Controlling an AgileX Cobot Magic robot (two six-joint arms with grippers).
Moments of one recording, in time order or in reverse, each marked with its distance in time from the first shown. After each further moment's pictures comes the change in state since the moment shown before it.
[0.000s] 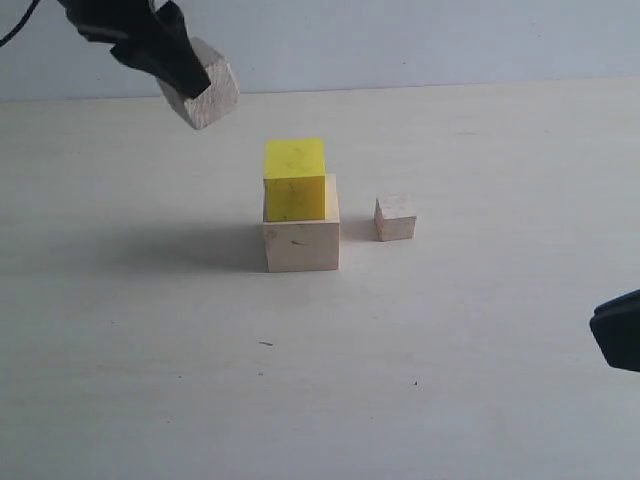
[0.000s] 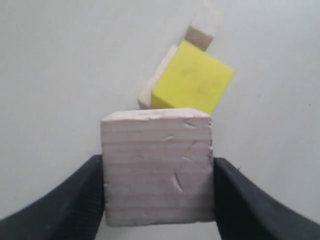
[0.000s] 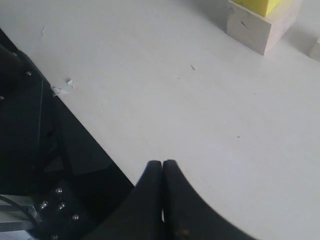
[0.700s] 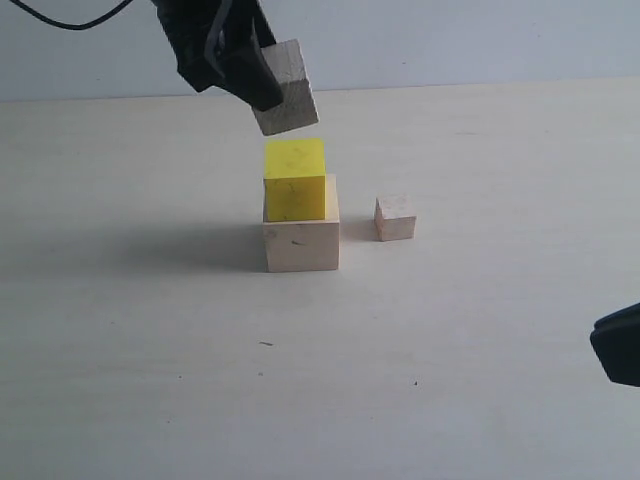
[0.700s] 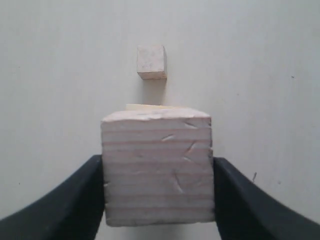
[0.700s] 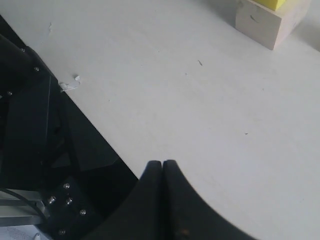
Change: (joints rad) left arm -0.153 0.077 -0.104 -0.003 0.011 0.351; right arm 0.000 0.000 0.000 0.021 0.018 -0.006
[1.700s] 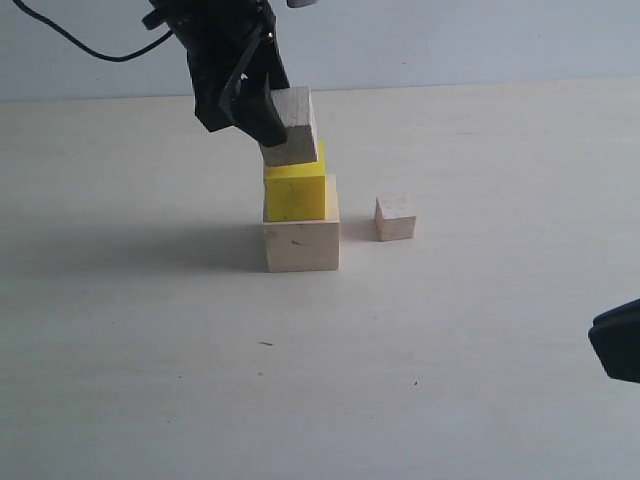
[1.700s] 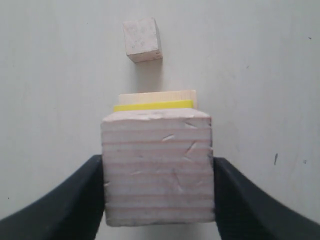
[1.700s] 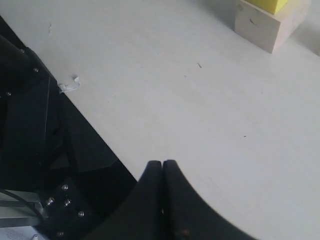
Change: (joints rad) left arm -0.003 0.124 -0.029 0.031 -0.002 0.126; right arm 0.000 0.000 0.000 0.000 -0.006 -0.010
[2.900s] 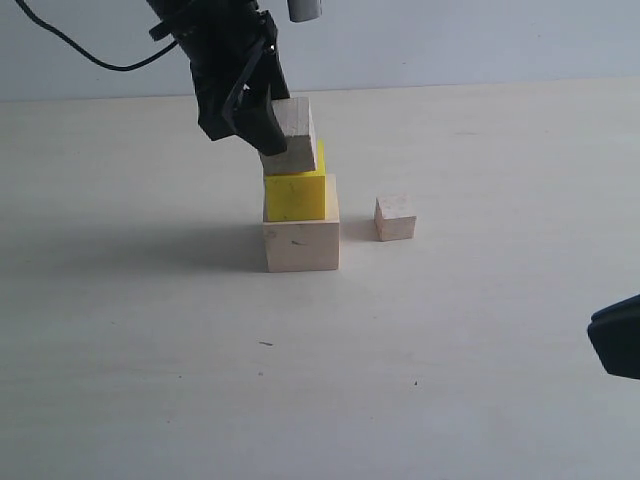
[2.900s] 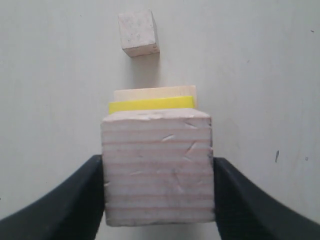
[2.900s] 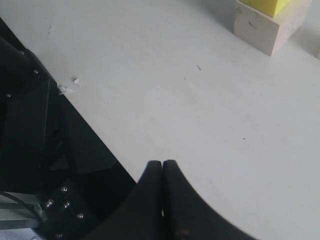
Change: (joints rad) left arm 0.000 0.023 0.000 0.006 0.000 0.004; right arm 0.000 0.000 0.000 0.000 -0.006 -0.002
